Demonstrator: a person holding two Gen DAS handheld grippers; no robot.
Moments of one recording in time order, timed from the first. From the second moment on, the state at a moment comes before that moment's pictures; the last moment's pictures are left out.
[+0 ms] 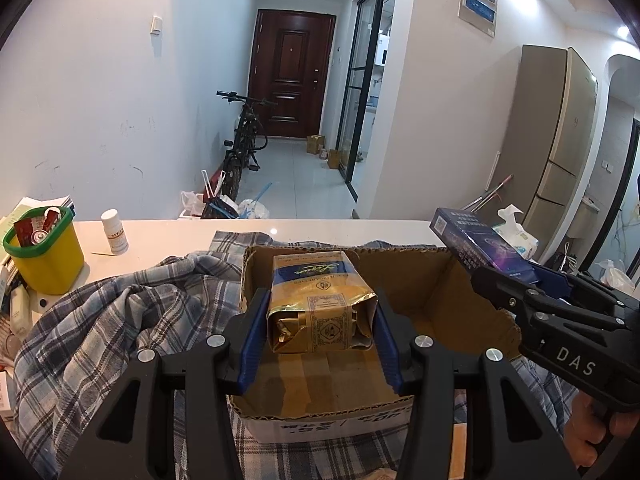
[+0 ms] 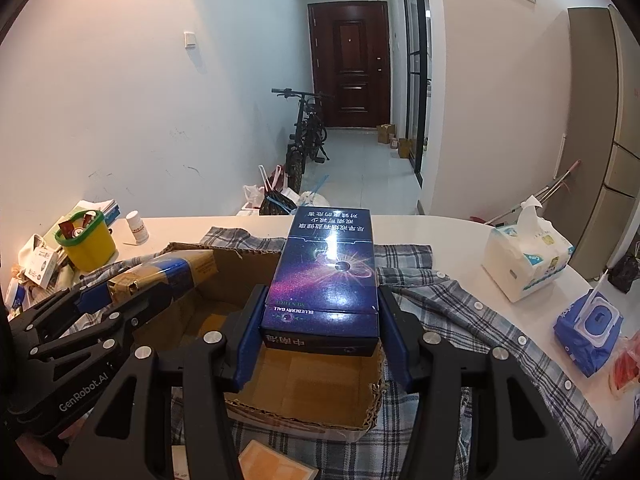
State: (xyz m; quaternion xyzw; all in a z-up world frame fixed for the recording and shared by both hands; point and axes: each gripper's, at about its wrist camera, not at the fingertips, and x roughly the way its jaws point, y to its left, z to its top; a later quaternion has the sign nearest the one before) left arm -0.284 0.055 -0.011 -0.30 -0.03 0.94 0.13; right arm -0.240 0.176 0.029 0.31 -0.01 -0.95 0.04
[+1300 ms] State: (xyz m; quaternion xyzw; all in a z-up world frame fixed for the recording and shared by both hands) left arm -0.285 0.046 -0.008 -0.29 -0.03 0.95 0.09; right arm -0.252 0.174 0.008 0.35 0.00 -0.94 0.04
